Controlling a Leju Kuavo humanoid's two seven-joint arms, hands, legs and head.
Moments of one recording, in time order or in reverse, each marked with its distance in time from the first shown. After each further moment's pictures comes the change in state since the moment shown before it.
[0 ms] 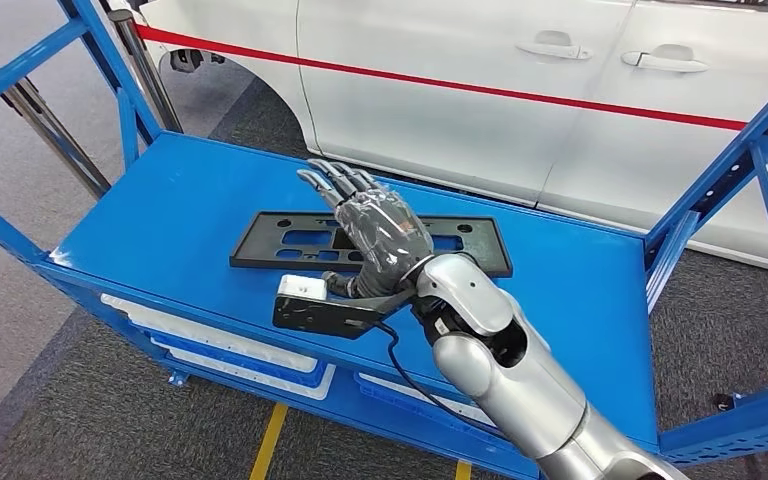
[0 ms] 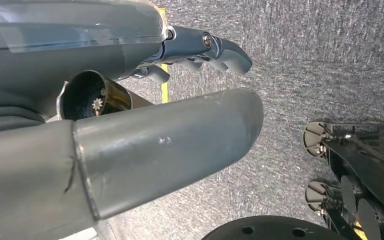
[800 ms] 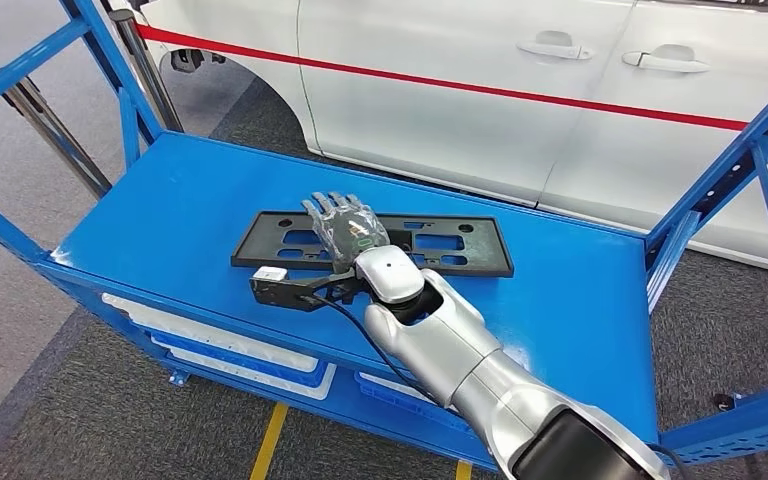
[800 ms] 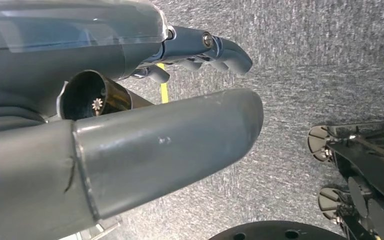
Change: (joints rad) left arm -0.019 0.128 -0.123 0.249 0.005 0.122 0.017; right arm -0.217 0.251 0.033 0.794 0.294 -0.092 0.047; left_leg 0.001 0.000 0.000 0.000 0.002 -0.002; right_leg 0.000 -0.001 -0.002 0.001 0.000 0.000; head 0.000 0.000
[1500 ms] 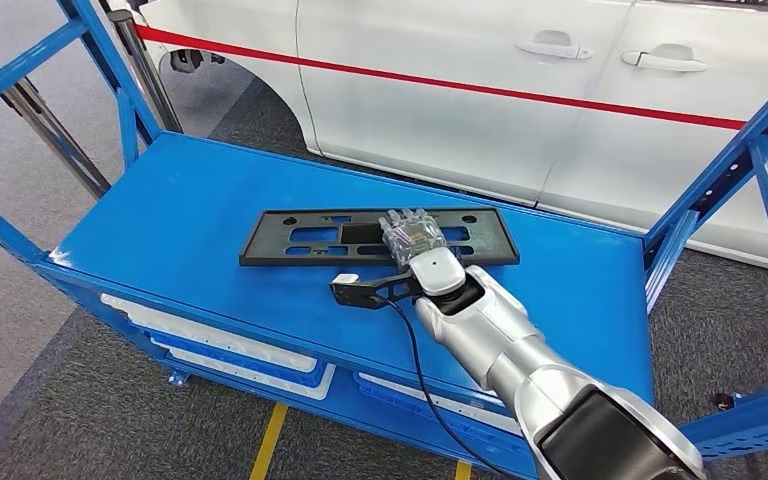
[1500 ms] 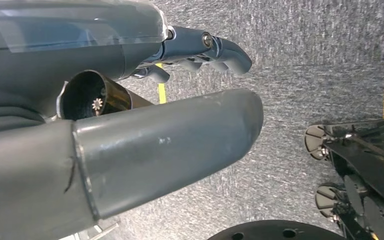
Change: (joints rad) left arm 0.001 0.008 -0.005 0.009 0.020 -0.007 -0.010; right arm -0.045 -0.095 0.010 0.198 0.088 0.059 0.012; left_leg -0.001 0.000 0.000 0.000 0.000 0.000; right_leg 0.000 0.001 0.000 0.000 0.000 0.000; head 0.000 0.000
